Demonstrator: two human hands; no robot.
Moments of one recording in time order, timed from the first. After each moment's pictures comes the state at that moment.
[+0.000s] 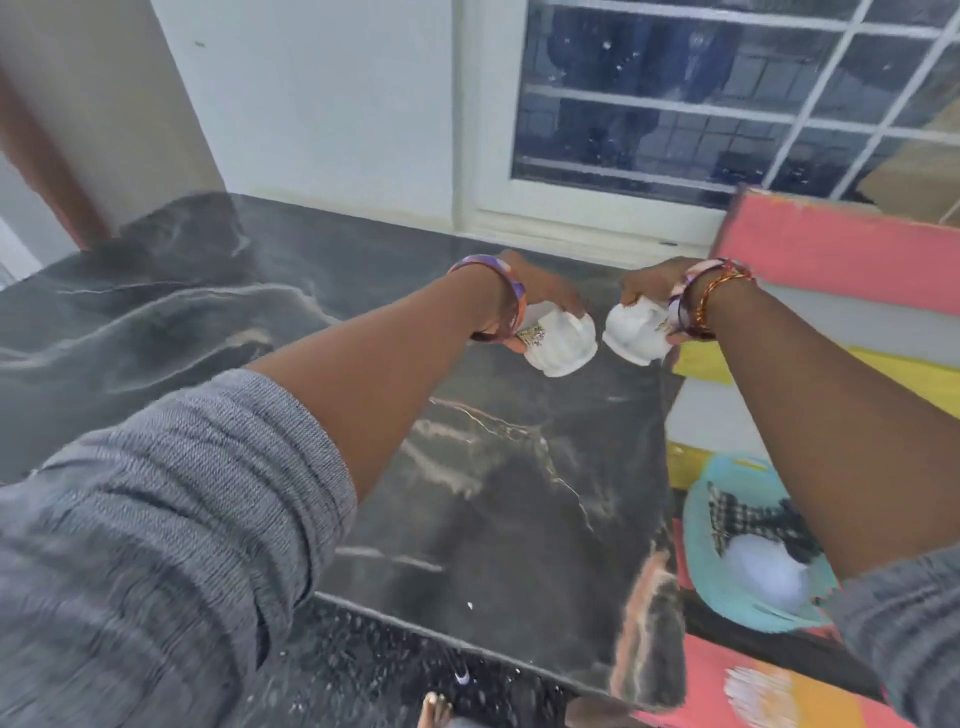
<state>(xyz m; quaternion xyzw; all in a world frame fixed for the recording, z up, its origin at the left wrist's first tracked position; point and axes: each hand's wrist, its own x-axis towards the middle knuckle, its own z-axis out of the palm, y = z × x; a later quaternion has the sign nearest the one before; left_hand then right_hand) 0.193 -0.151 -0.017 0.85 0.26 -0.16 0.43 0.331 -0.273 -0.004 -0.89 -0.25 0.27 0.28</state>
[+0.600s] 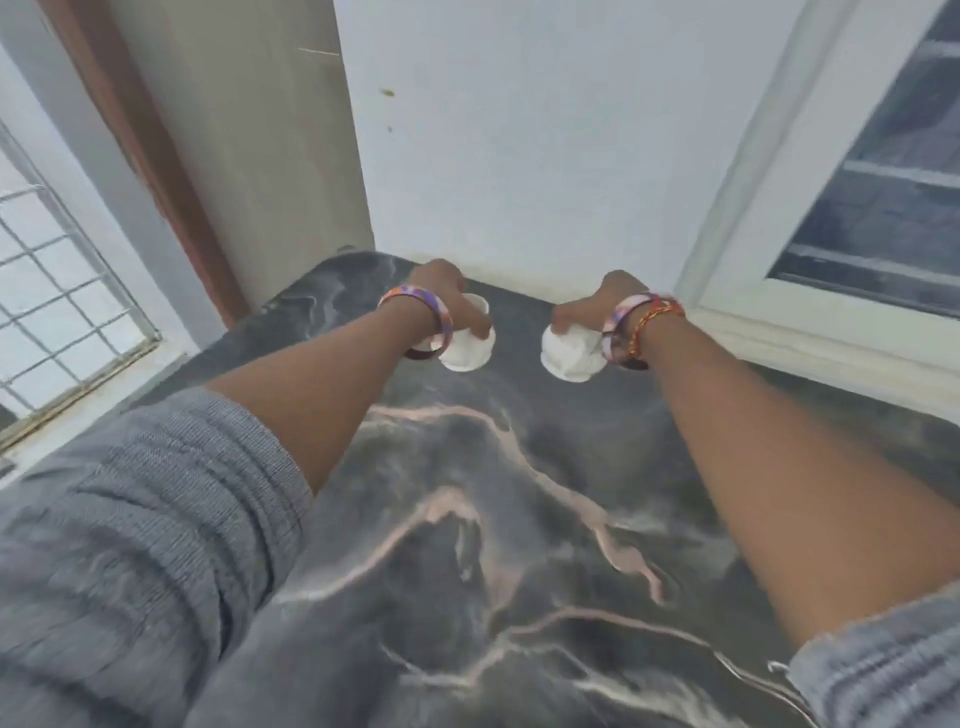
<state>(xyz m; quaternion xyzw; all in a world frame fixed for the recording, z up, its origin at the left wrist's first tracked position) 0.061 0.201 -0.014 0.81 0.49 0.10 0.31 0.211 0.108 -0.010 -0.85 -0.37 0.26 0.28</state>
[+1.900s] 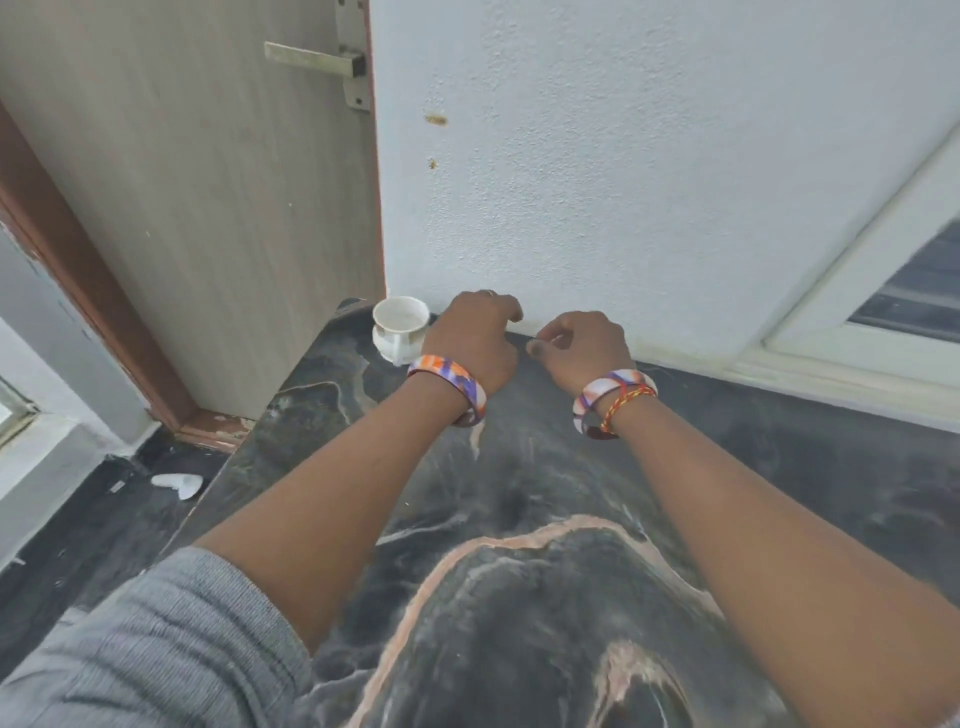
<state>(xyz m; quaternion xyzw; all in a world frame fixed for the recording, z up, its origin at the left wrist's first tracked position) 0.036 0.362 -0.041 0.92 0.28 0.15 0.20 0.134 0.277 -0.047 -0.88 -0.35 0.10 0.31</state>
